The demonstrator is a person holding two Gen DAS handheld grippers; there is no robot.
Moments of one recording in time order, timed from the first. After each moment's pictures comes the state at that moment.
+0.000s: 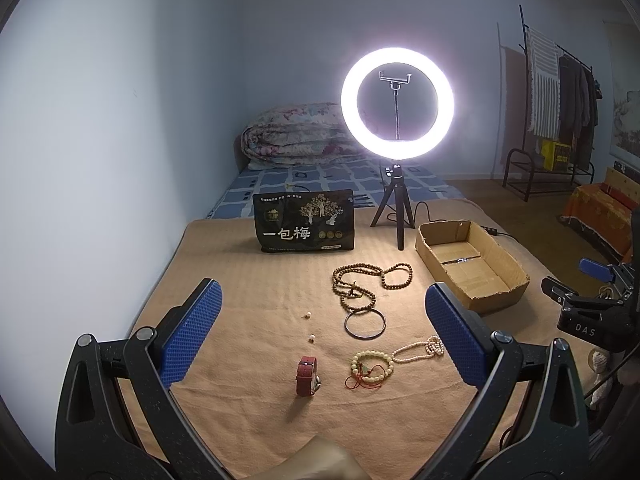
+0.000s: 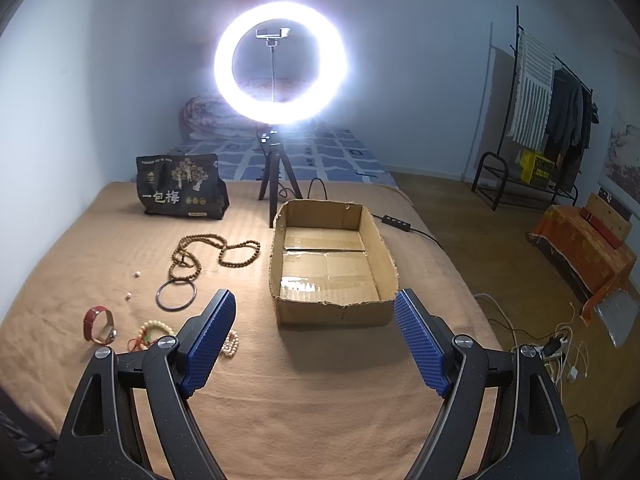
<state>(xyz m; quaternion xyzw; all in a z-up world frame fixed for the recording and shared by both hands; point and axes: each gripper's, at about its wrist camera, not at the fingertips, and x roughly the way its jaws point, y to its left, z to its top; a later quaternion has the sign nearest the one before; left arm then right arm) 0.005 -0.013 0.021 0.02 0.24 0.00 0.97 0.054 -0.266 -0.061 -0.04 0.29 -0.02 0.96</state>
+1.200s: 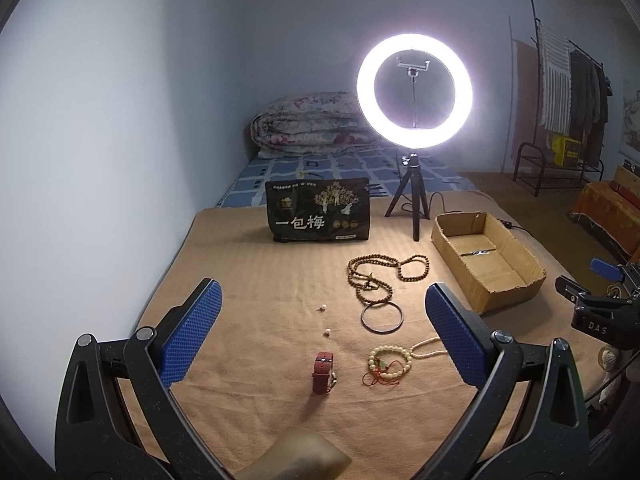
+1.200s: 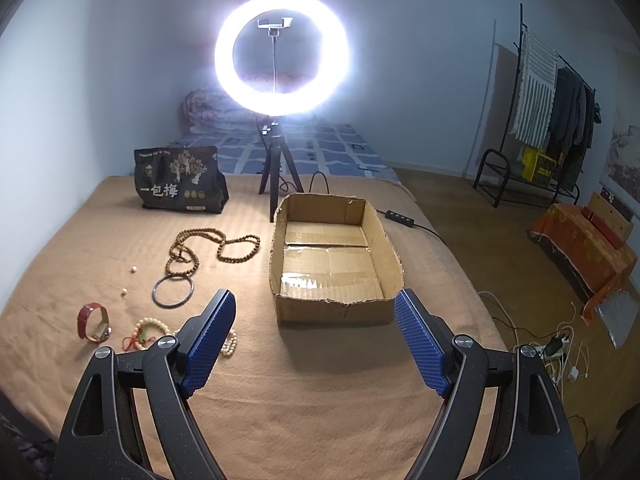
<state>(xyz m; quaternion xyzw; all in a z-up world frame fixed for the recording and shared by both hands) 0.016 0.010 -0.001 0.01 0.26 0.02 0.97 0.066 -0.265 -0.068 -0.04 0.30 -0.01 0.95</state>
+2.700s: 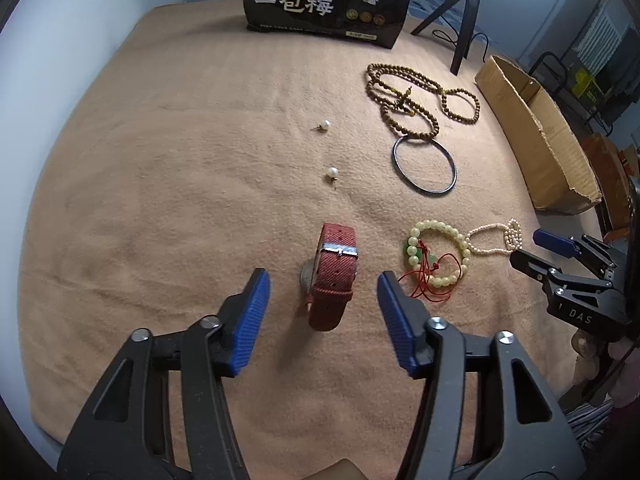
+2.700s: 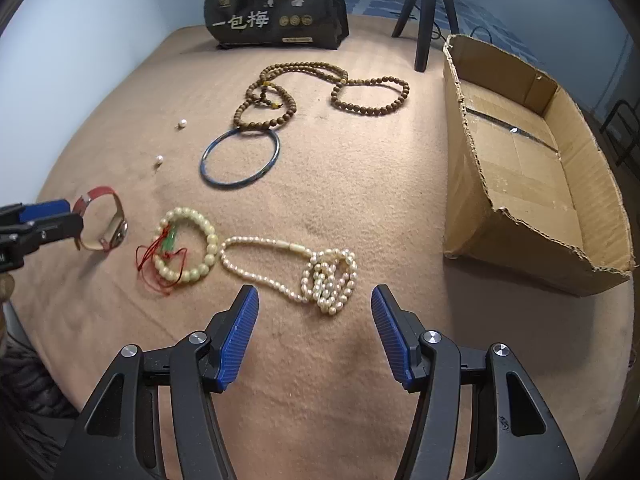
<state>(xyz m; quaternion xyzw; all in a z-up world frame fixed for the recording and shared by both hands) 0.126 0.044 -0.168 -0.06 0.55 -0.02 0.83 0.173 -0.196 -0.207 -0.06 0.53 0.18 0.83</state>
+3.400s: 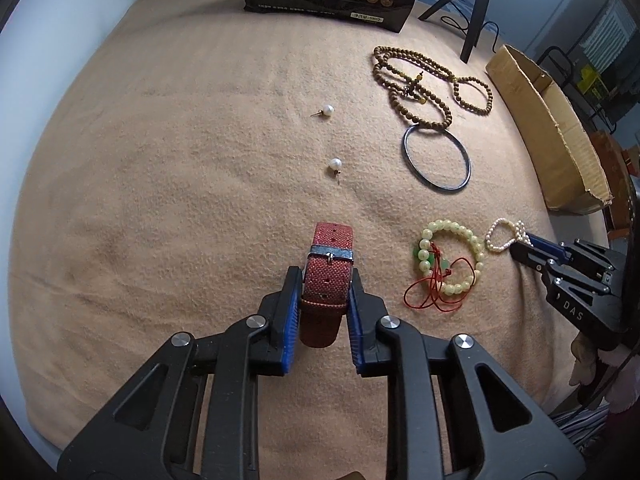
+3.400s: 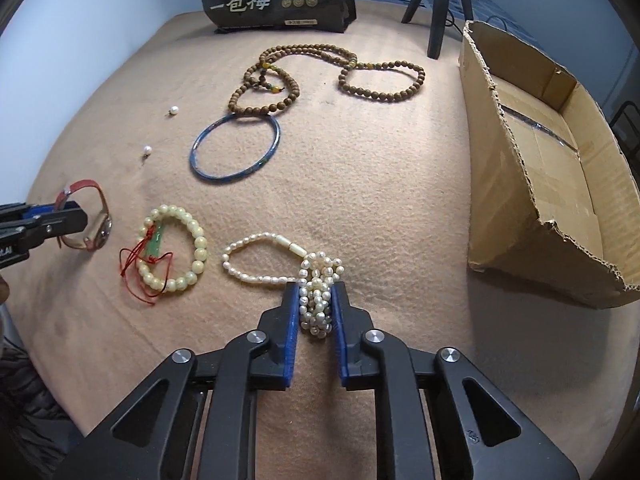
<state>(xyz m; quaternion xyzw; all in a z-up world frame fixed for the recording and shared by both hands) 0.142 0.045 -0.188 -0.07 0.57 -0.01 0.82 0.188 -0.186 -0.228 -0.07 0.55 0.18 0.81</state>
